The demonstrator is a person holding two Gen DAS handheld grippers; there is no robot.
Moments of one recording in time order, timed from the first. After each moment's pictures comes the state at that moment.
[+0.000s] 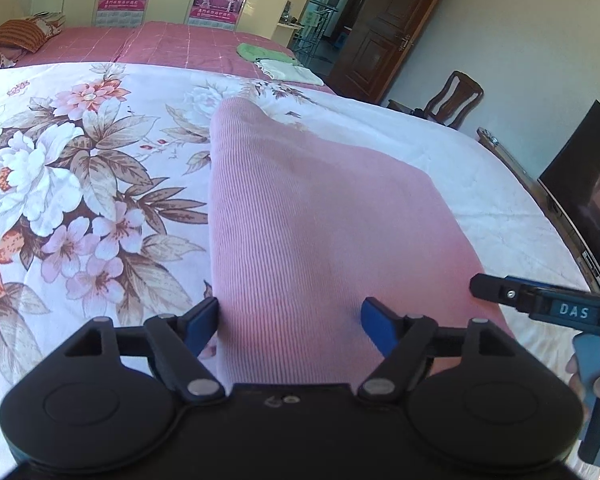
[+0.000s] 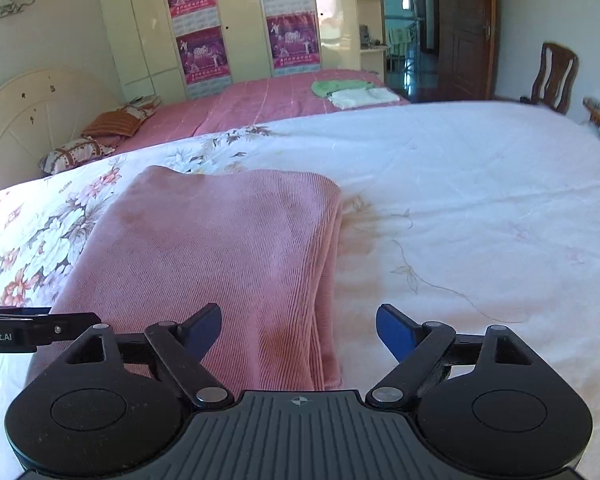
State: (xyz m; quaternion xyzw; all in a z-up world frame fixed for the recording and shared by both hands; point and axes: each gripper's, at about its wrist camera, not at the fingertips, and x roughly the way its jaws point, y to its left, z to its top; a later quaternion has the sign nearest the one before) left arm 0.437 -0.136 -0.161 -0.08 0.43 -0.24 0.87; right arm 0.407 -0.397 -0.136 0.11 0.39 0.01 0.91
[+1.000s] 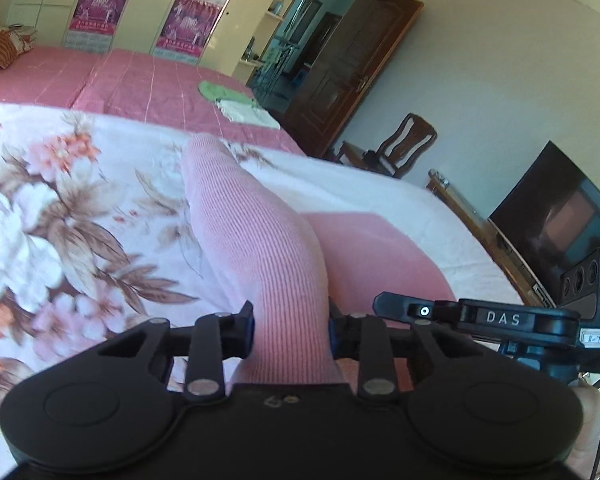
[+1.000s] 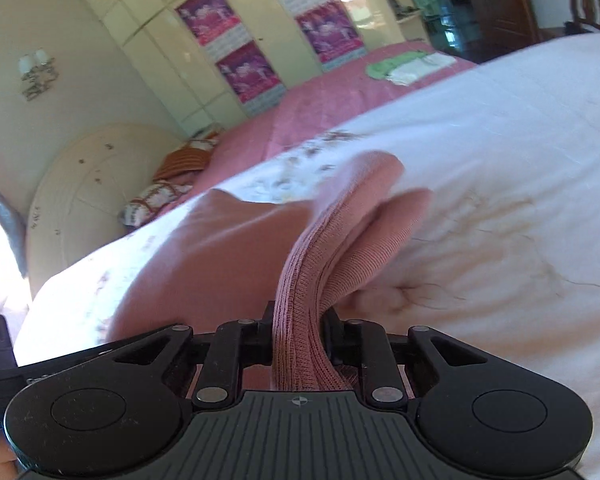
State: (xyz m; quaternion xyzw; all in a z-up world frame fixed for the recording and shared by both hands) left arm 0.454 -0.103 -0.118 -0.14 0.37 -0.30 0.87; right arm 0.428 -0.371 -0.103 0.24 0.36 0.12 0.89
